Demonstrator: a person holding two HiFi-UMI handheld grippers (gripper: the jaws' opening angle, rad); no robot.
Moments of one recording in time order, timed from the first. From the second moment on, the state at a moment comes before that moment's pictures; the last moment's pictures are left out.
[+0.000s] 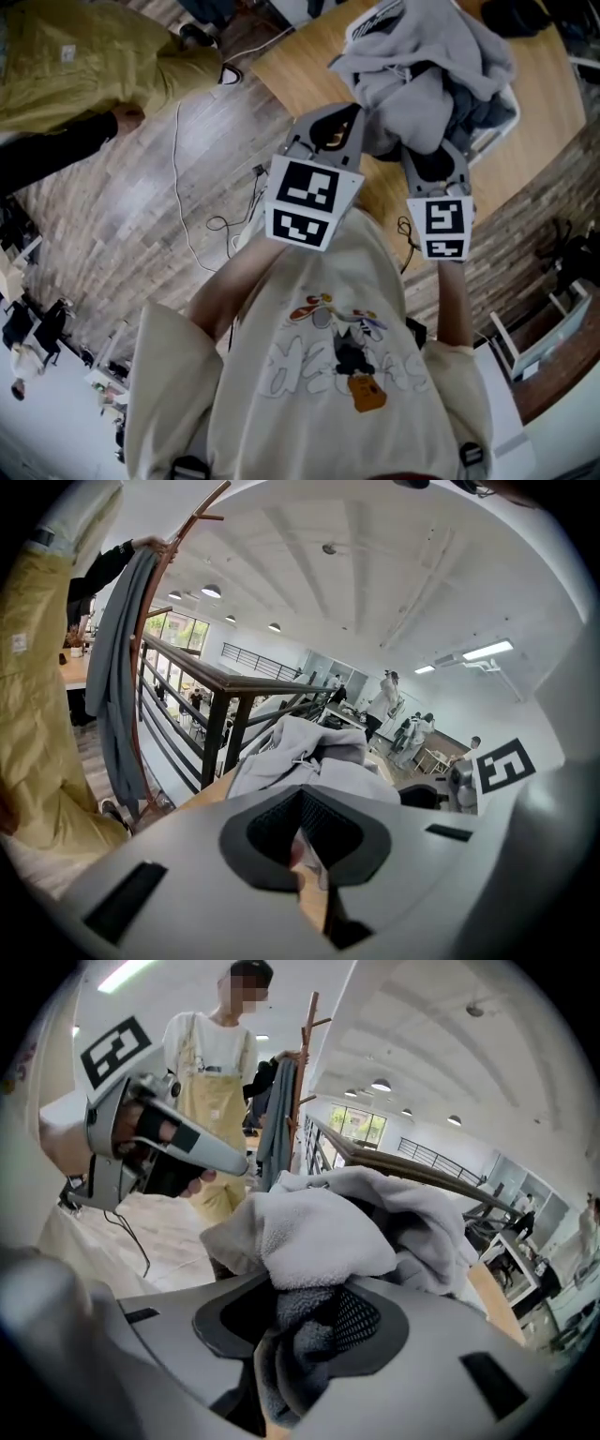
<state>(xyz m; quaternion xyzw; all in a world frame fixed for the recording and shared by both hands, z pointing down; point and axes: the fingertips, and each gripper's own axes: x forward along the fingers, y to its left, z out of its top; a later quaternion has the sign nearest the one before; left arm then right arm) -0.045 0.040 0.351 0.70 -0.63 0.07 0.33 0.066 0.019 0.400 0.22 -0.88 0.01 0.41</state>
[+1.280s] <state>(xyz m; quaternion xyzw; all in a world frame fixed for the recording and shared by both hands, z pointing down) -0.013 -0.056 0.349 0.74 -0.57 0.08 0.33 0.074 -0.135 0.358 0.35 -0.87 0.08 0.34</state>
